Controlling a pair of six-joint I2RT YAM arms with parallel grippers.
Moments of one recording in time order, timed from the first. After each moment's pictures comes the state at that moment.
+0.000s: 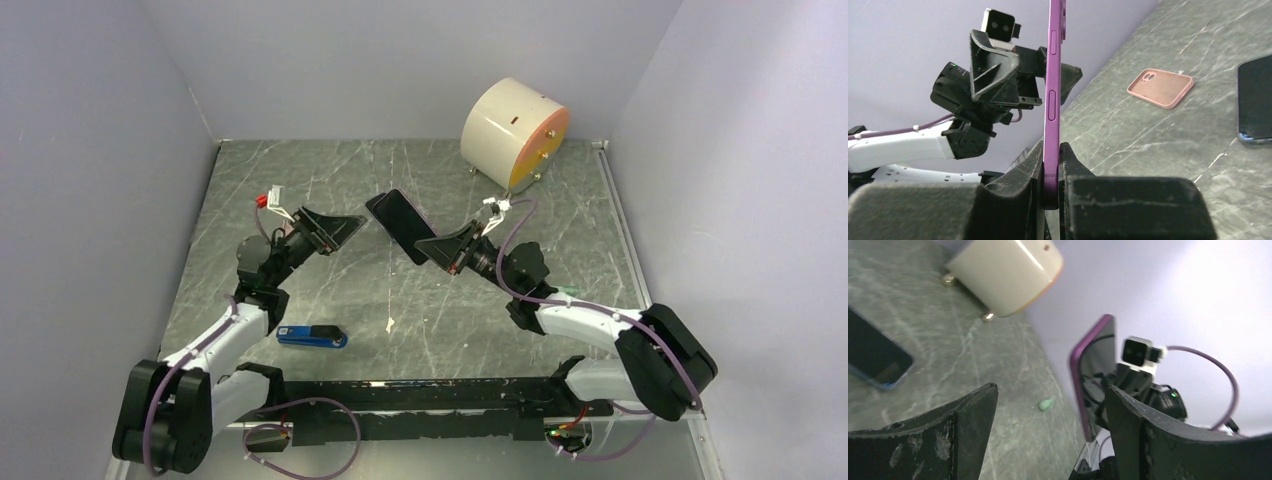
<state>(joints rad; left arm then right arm) -0.19 1.03 0.38 0.81 0.53 -1.07 0.66 1.24 0.44 1.01 -0.34 0.84</state>
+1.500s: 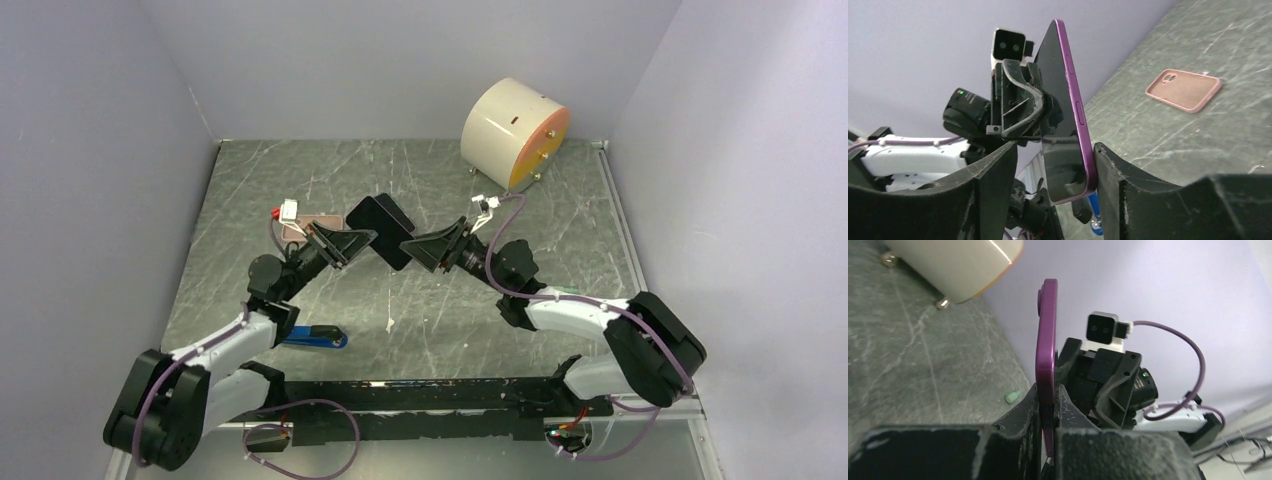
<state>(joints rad) -0.35 1.10 0.30 1.13 0.49 -1.18 0.73 1.35 0.49 1.10 -0.32 0.91</state>
